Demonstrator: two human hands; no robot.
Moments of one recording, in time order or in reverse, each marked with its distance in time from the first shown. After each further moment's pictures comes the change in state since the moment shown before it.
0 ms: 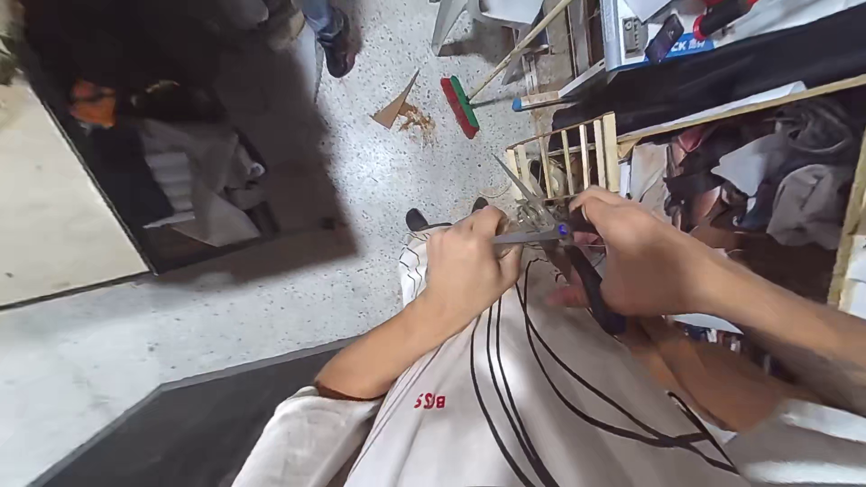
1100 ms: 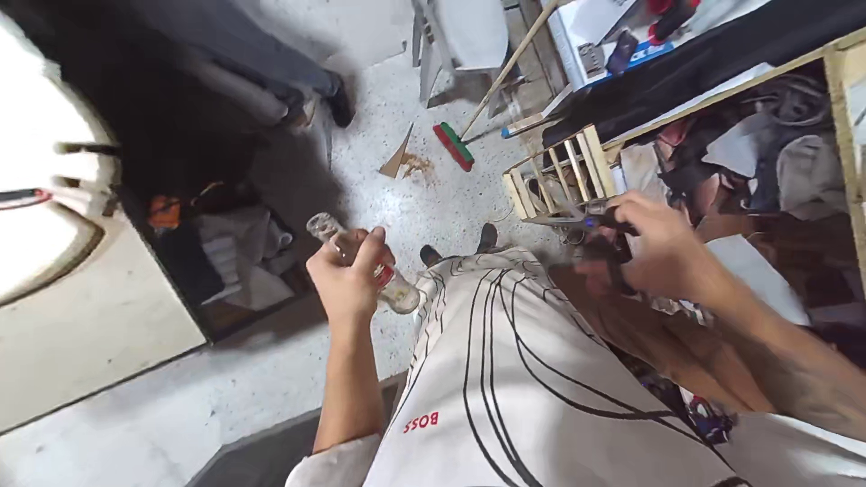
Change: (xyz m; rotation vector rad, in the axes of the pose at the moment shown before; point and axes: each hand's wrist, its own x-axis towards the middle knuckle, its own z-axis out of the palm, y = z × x) left_hand 0.030 -0.095 -0.049 -0.666 0.163 -0.406; right_hand -0.041 0.097 0.010 0.134 0.449 0.032
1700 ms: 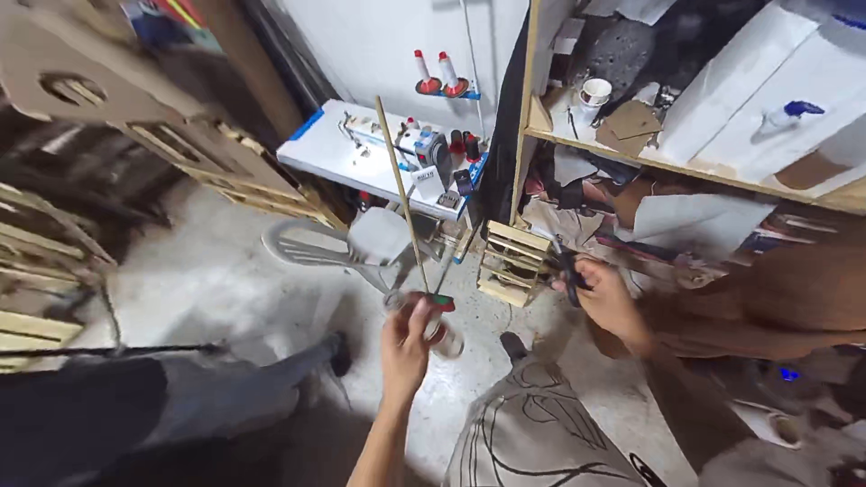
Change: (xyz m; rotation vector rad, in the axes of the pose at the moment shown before) left_hand 0.034 0.112 0.282 0.028 -0.813 0.391; right_hand -0.104 0.130 0.031 0.593 1.080 0.327
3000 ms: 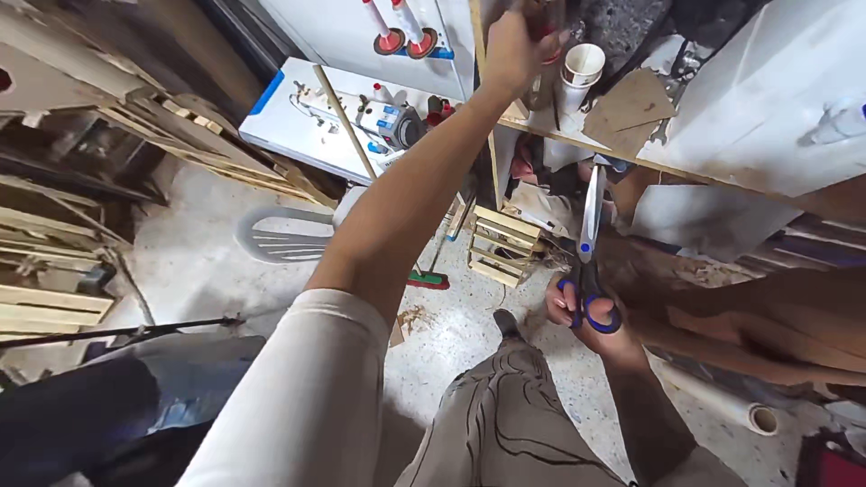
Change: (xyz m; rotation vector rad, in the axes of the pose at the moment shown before) left_hand 0.432 0.038 0.367 0.573 -0.352 0.263; right_hand 0.049 0.063 -0.045 1.238 -0.247 0.085
